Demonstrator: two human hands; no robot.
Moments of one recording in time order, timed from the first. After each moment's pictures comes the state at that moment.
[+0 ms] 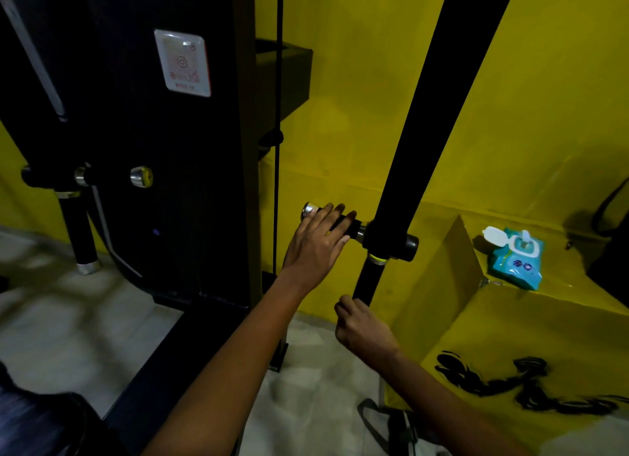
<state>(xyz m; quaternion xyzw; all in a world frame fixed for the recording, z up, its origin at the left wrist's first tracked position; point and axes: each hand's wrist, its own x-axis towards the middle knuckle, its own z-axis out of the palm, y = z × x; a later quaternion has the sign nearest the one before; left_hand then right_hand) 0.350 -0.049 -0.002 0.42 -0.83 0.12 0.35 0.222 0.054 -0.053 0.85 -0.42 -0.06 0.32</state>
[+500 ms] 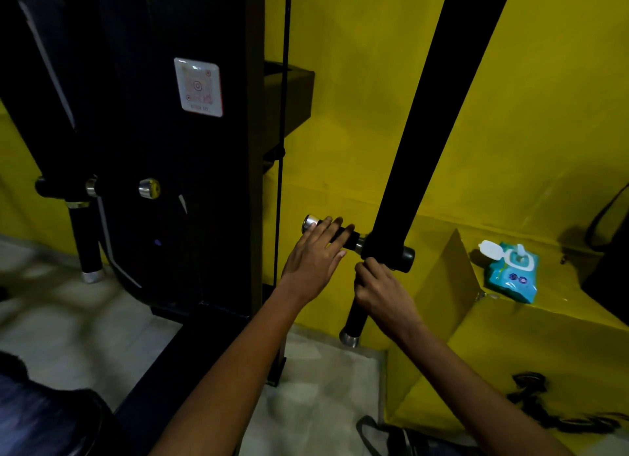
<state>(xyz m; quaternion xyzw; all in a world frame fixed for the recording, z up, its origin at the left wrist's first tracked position) 0.354 -0.042 0.004 0.43 -0.84 0.12 0.31 0.205 0.041 0.020 0.81 -0.48 0.07 0.33</state>
